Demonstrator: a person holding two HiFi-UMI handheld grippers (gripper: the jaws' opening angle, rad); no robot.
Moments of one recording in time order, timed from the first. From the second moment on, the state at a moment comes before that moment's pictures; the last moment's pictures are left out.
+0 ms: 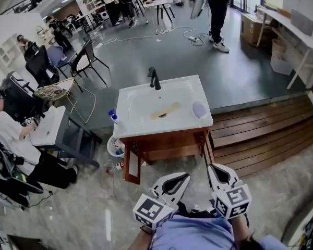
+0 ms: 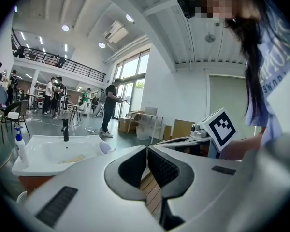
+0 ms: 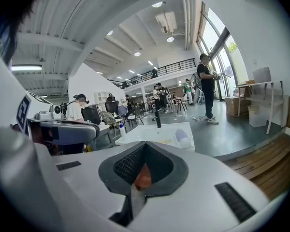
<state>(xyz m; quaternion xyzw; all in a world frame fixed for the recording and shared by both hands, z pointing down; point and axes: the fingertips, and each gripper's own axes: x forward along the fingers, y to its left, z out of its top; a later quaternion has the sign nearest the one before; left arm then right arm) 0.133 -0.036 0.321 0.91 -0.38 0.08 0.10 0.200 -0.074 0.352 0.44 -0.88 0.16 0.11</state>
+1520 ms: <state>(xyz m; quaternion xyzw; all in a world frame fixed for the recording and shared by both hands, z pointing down) 0.107 -0.284 0.365 0.93 -0.33 0.09 0.13 0.182 -0.304 0.417 0.47 -0.84 0.19 0.18</state>
